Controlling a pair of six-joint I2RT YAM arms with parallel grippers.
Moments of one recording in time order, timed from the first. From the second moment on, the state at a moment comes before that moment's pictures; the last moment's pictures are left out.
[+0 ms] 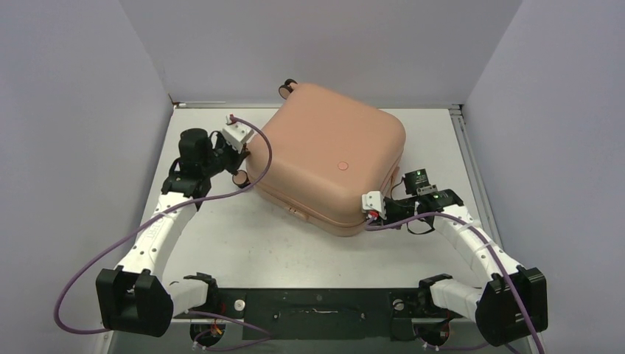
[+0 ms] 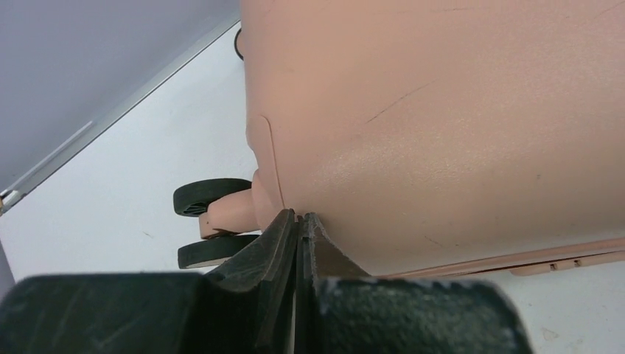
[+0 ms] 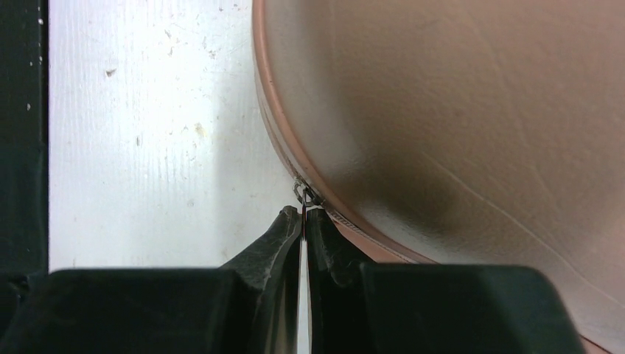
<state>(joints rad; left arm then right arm) -0.16 1.18 0.96 -0.17 0.39 0.36 0.27 1.12 0.76 -0.78 -0.78 -1.26</state>
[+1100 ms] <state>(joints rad) -0.43 1.09 0.35 0.67 0.39 0.98 0.07 1.11 0.73 -0.67 -0.82 -1.07</state>
